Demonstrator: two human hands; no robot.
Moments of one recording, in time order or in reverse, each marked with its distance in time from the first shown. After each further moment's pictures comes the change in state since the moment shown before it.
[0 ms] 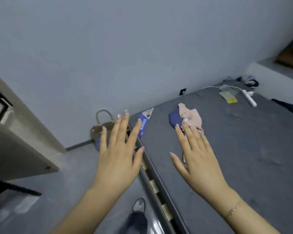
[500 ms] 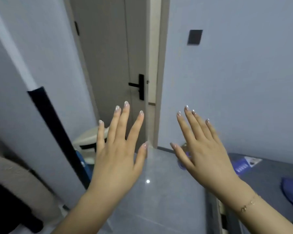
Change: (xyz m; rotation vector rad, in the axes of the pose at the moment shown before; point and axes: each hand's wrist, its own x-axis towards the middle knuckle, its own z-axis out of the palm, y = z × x) left_hand -0.272 -0.111 -0.240 0.384 0.319 -0.633; right_hand -0.039 -0.325 -0.083 0.193 0.132 -0.788
